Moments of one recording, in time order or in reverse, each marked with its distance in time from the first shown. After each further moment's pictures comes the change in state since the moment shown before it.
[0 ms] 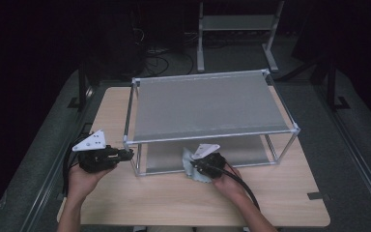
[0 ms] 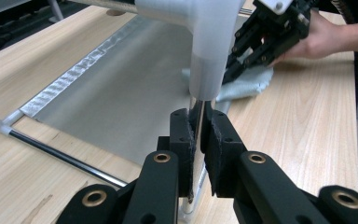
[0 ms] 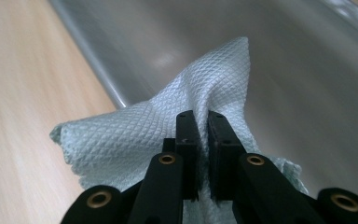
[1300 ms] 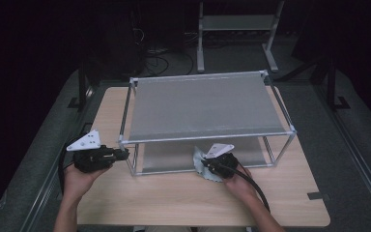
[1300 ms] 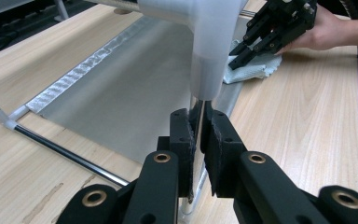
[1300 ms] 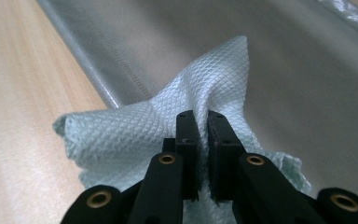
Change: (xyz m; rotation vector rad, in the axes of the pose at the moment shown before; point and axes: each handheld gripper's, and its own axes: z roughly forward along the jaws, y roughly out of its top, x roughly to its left) left arm 0.005 -0.006 -0.007 -0.009 0.004 -0.012; right arm -0.022 -0.029 -0.021 -0.007 -0.021 0.068
